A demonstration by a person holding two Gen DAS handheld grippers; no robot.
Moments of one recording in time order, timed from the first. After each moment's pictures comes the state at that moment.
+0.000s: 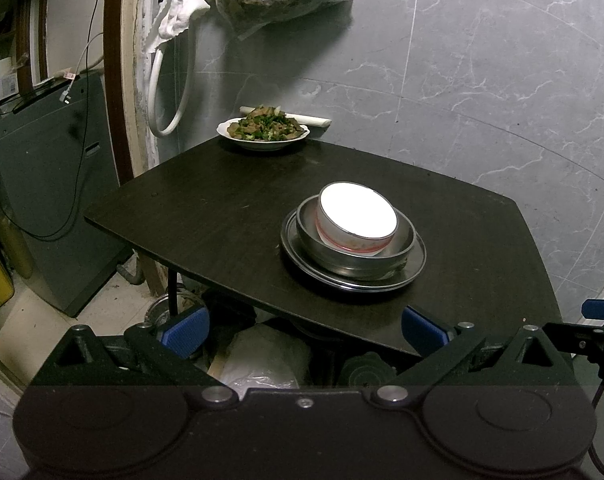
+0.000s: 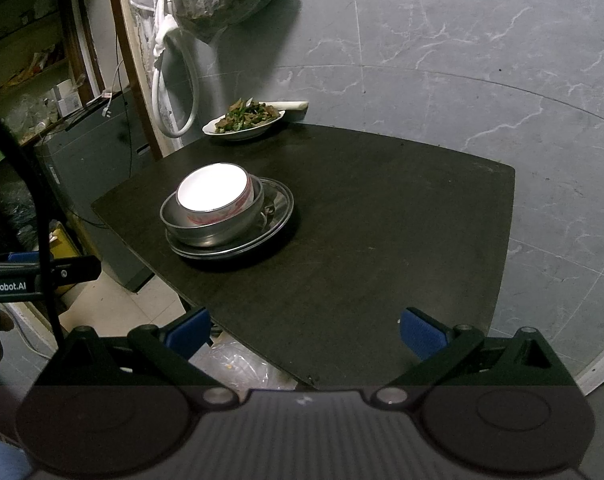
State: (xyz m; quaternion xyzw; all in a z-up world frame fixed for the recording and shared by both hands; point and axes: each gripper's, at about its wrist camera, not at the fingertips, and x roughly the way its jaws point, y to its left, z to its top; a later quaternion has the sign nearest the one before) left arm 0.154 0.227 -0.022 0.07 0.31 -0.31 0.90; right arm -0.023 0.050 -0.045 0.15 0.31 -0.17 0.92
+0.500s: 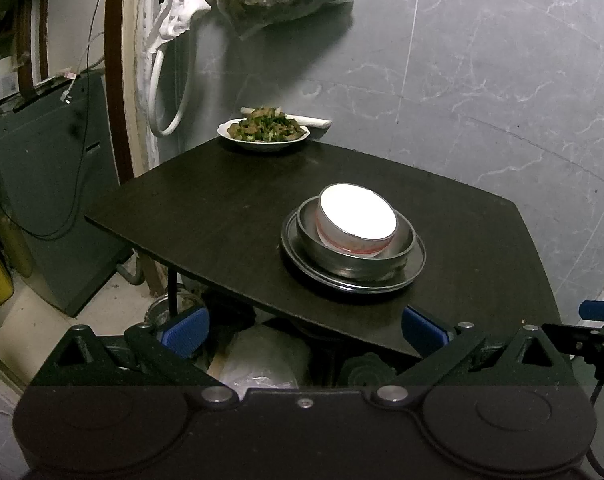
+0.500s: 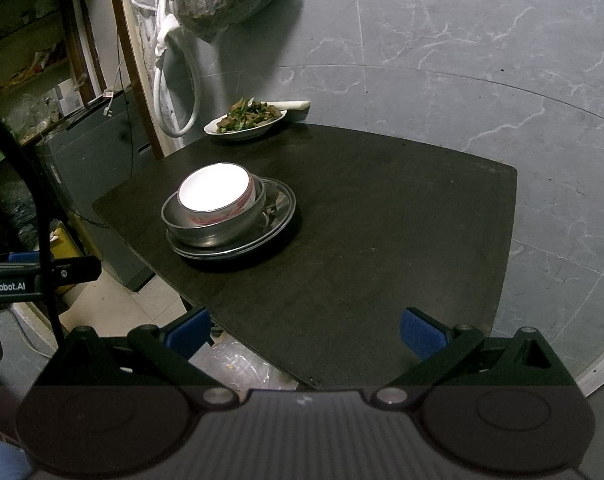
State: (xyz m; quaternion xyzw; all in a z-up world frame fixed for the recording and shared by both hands) left arm 0.155 0.228 -0.021 0.06 0.31 -0.31 0.90; right arm -0.023 0.051 -0.045 0.15 0.31 -0.17 0.92
